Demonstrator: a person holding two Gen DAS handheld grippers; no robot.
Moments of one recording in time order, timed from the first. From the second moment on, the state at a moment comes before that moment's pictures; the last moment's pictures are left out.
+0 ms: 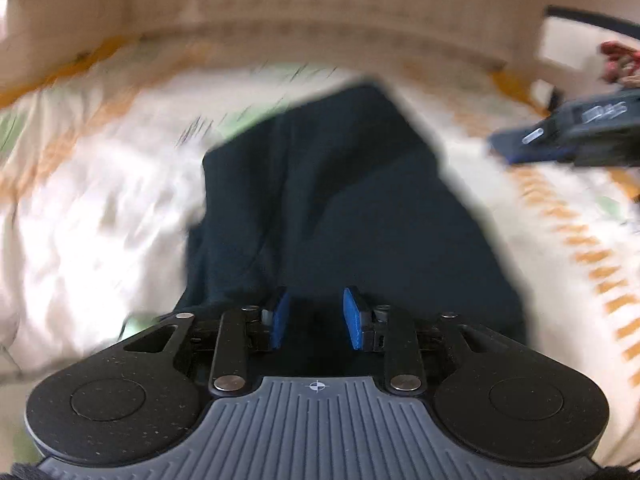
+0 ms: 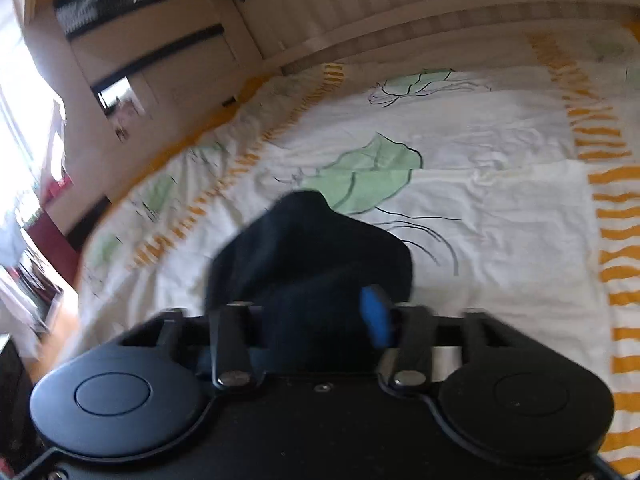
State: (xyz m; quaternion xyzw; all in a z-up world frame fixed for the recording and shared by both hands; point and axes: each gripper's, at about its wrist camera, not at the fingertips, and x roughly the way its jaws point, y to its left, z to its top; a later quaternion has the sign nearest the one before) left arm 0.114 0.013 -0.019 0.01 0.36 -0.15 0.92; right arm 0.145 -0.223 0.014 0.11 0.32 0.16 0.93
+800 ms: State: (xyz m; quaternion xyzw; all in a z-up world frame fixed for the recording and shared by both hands) left arm 0.104 0.030 -0.021 -0.01 0.36 -0.15 0.92; right arm 0.254 -0.148 -0.050 0.01 0.40 0.15 0.90
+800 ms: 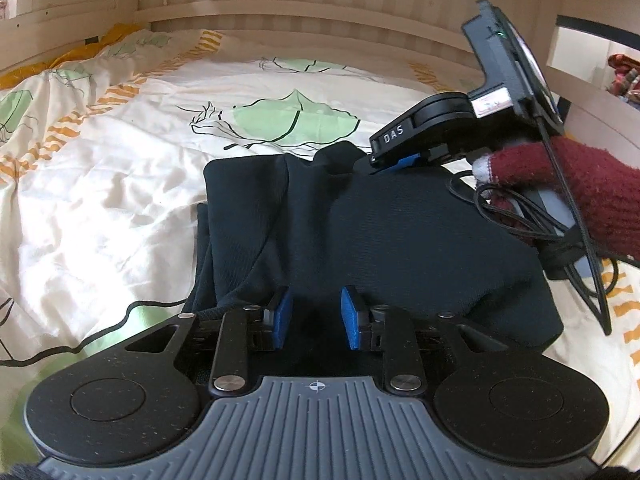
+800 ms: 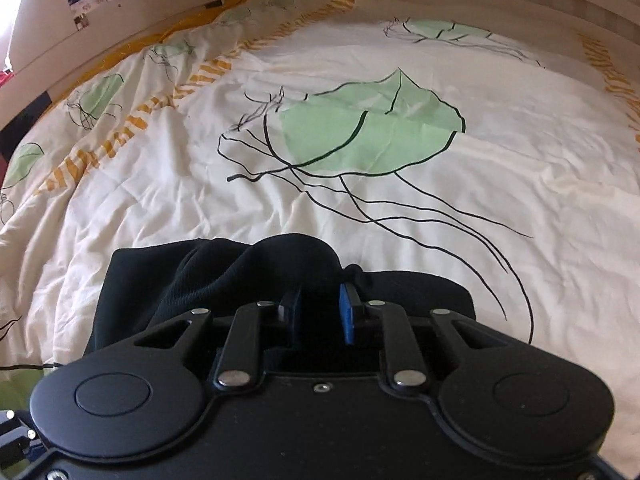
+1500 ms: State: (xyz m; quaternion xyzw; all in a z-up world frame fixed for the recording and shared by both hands) left arm 0.094 0.036 0.021 -0.02 0.36 -0.09 0.93; right arm 0.152 -0.173 0.004 0.03 0.26 0.12 0.96
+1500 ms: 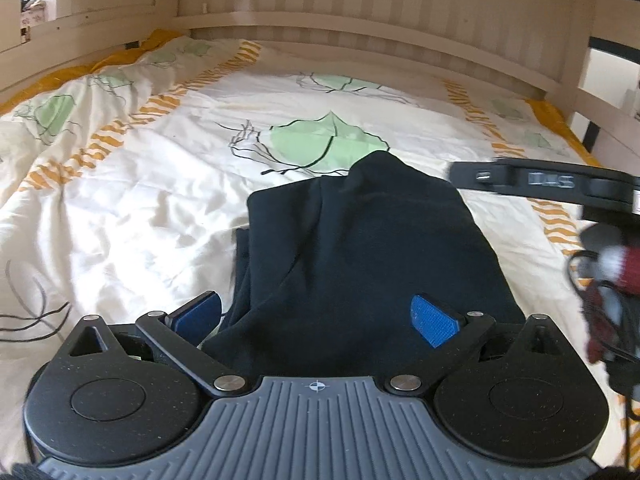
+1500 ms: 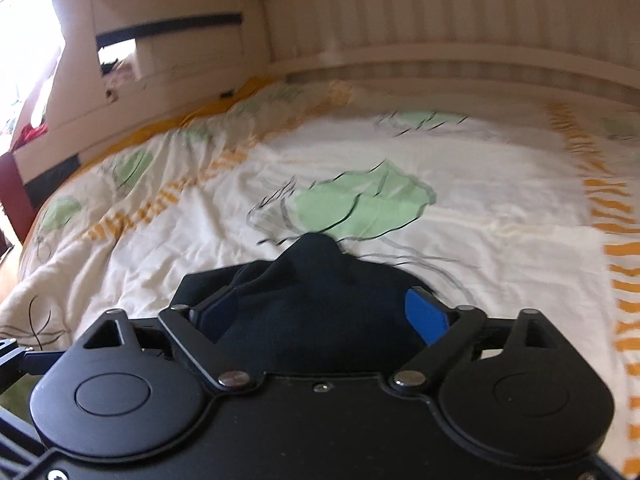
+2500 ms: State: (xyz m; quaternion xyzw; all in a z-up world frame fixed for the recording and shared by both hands) left arm 0.018 0.020 0.054 0.03 0.36 -0.07 0.93; right arm 0.000 -0.179 0.015 0.06 0.31 0.00 0.95
